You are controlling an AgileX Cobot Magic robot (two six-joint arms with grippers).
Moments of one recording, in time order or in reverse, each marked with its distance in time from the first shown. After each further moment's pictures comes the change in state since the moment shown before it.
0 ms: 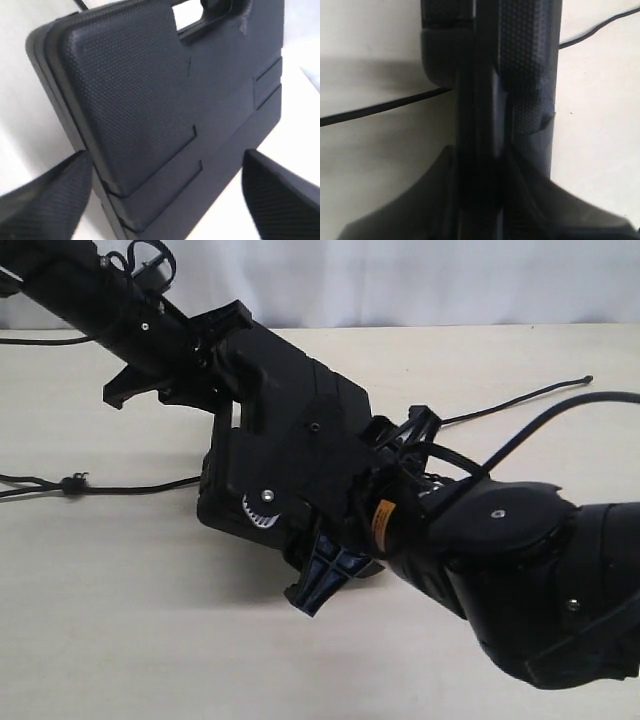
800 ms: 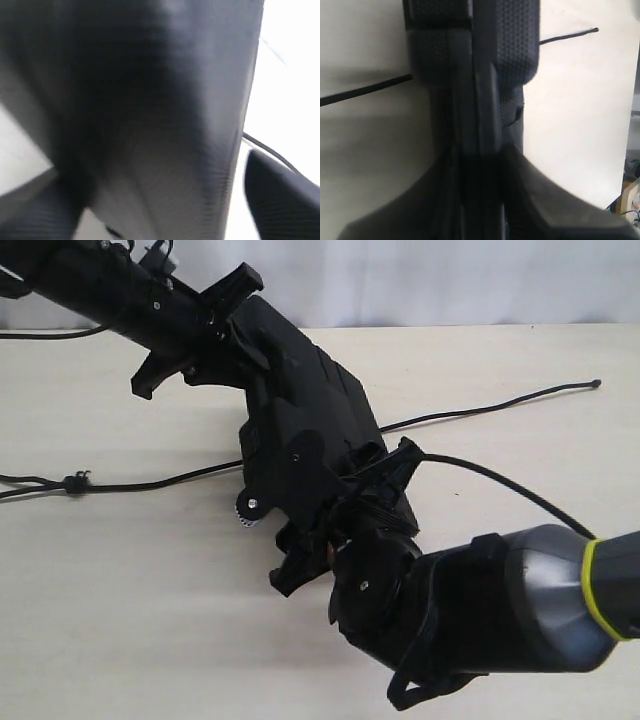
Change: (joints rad) left arm 0.000 0.000 -0.004 -0.223 -0.044 0.075; right arm 0.004 0.296 -0.027 -0.350 0.228 0.537
